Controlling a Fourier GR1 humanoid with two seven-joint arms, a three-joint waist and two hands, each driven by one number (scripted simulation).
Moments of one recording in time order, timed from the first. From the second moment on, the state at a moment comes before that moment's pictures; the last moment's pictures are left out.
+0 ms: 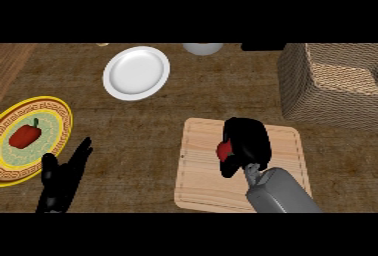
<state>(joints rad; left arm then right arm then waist) 0.12 0.22 -0.01 -1.45 0.07 0.02 0.23 -0.37 -0.13 0.52 -1.47 0.96 0.13 0.77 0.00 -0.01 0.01</state>
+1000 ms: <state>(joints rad) 0.12 0.21 0.00 -1.46 0.06 0.01 0.26 -0.70 -0.20 -0.04 -1.96 0.79 0.08 0.98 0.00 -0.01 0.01</state>
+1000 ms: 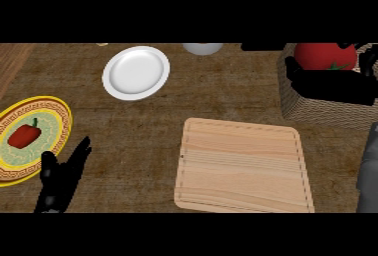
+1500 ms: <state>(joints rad) 0.12 0.21 0.01 -1.47 0.05 0.01 0.26 -0.84 -0.39 -0.27 -1.71 0.66 0.14 0.90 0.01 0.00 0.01</state>
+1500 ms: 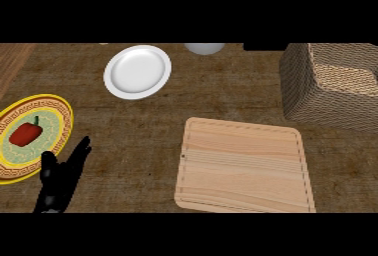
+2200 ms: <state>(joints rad) 0.10 0.20 0.01 -1.46 0.04 -0.02 0.26 -0.85 -0.48 -0.39 -1.25 0.60 0.00 0.56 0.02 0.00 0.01</state>
